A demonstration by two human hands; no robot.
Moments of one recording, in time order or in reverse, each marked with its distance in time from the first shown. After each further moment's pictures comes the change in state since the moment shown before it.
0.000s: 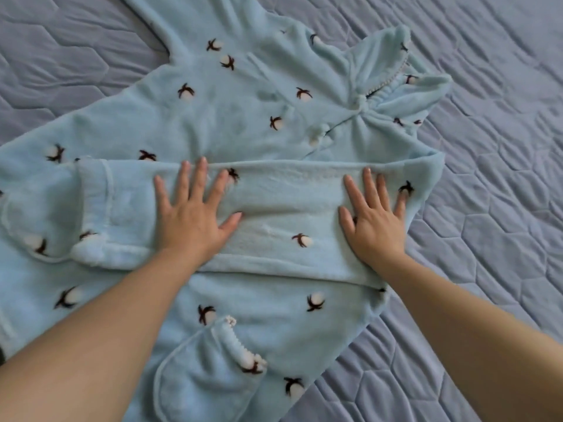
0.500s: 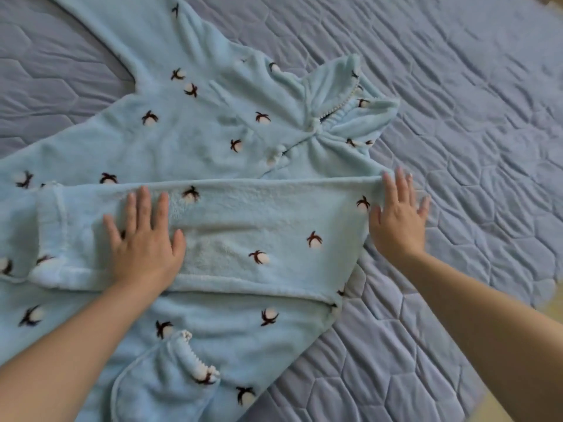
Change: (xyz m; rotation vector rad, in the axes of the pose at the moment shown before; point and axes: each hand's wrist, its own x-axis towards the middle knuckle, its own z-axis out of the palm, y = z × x) left_hand -0.025 0.017 -0.043 -0.248 -0.057 -0.215; right_hand 0.013 0.093 -0.056 0.157 0.143 0.142
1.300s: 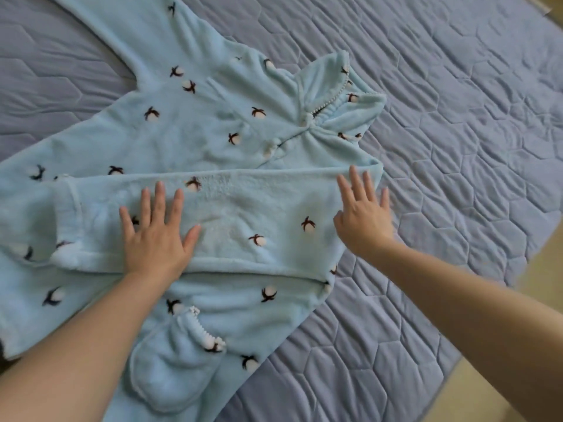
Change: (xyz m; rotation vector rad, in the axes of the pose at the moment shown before) left_hand -0.017 0.002 -0.005 0.017 0.023 0.124; right_hand -0.029 -0.043 -0.020 -0.240 -0.249 -0.155
